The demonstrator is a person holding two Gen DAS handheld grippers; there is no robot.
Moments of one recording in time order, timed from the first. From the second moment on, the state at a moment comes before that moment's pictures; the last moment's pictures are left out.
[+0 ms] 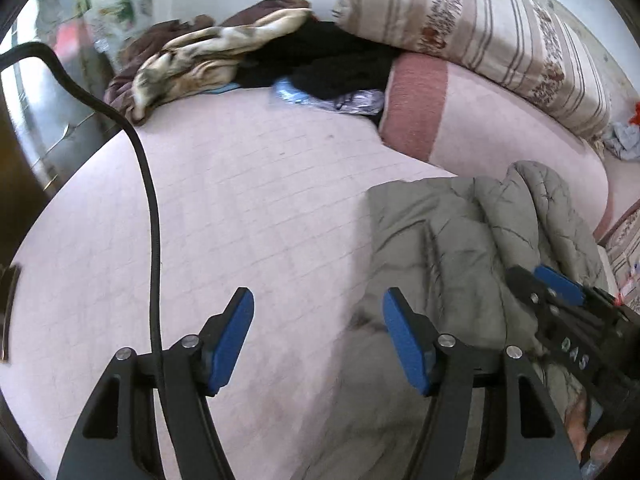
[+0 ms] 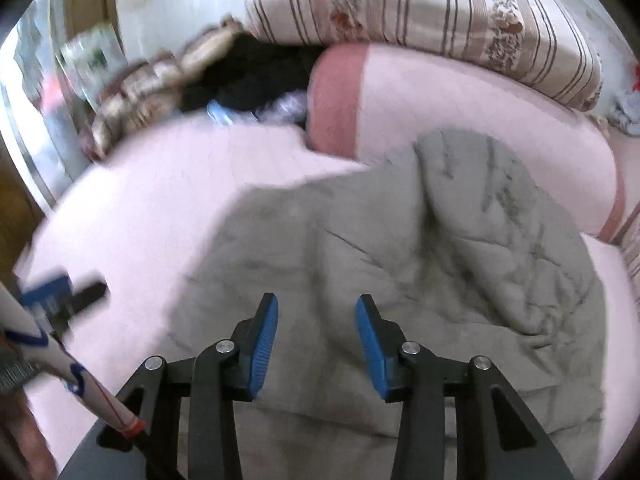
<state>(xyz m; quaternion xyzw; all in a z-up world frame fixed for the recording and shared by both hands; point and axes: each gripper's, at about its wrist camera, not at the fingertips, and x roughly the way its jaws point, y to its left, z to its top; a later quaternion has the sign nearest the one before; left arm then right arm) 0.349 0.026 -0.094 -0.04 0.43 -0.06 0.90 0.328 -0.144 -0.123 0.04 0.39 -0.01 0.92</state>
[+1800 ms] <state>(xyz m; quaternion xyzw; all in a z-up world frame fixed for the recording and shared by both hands) 0.328 -0.009 -0.116 0.00 0.42 -0.09 0.90 0.309 -0.308 -0.167 0.08 0.44 -0.23 0.87</state>
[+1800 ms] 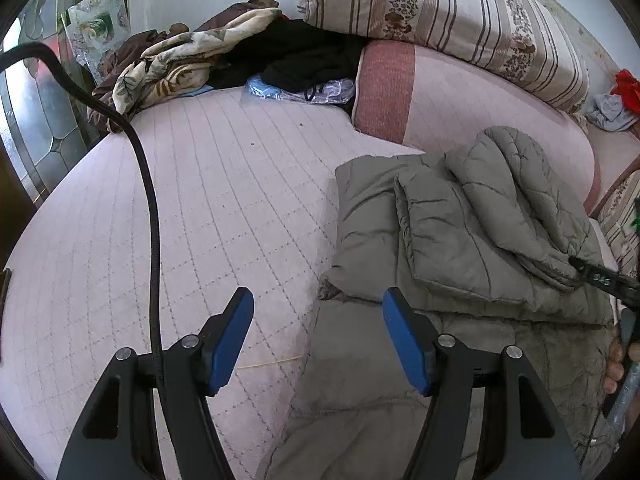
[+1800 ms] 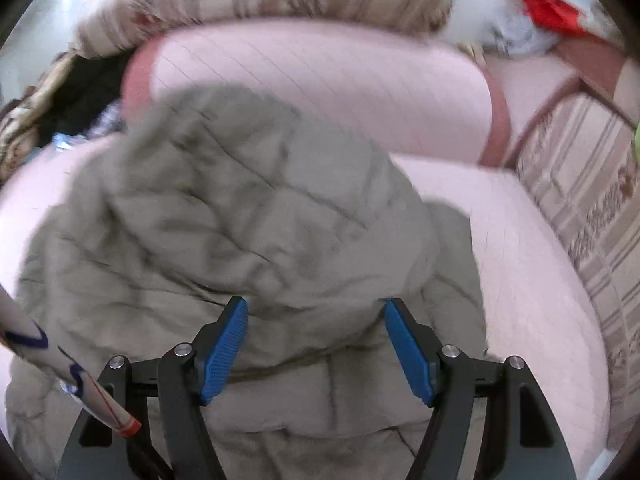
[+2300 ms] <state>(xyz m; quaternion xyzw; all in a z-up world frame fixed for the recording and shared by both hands) 0.325 -0.007 -0.122 0.01 0.43 -0.08 0.90 0.249 -0.346 -0.145 0.11 0.45 -0.20 0.86</state>
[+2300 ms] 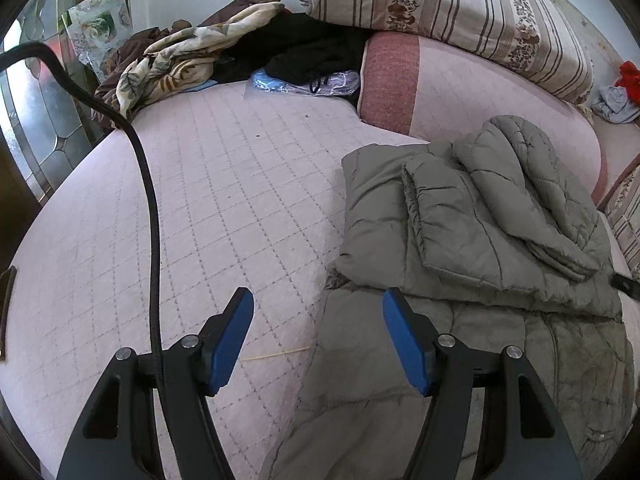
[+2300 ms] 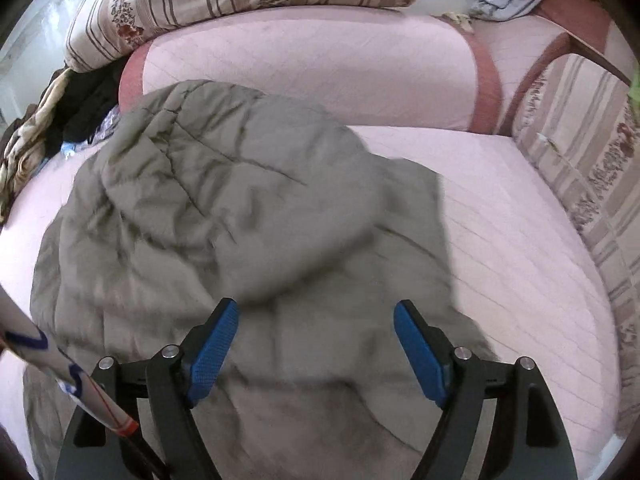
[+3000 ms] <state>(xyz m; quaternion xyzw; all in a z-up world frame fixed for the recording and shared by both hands) 0.278 0.065 -0.137 -0.05 0.50 -0.06 0.86 0.014 -0.450 -0.215 0.32 0.46 -0.22 0.80</state>
